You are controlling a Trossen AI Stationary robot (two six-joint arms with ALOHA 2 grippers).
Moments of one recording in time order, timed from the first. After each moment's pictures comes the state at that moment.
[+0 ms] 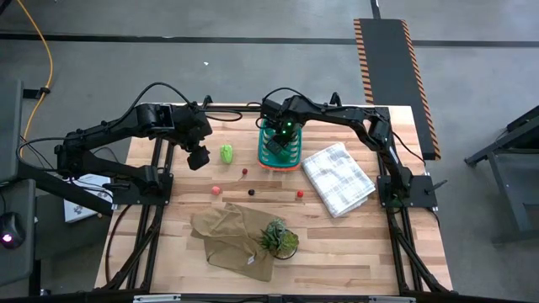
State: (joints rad) left arm 0.44 1.13 1.25 -1.27 -0.06 -0.08; right arm -0.39 2.19 1.93 -1.14 -0.10 0.26
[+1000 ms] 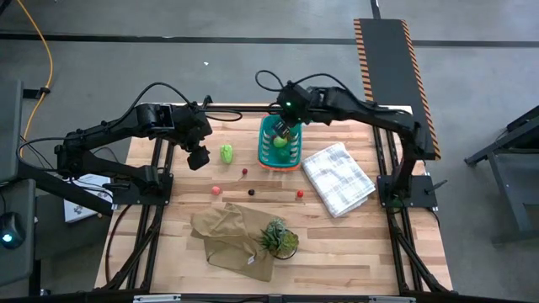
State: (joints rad) left arm 0.44 1.13 1.25 -1.27 -0.06 -0.08; right arm -0.27 1.82 1.95 -1.06 0.36 0.29
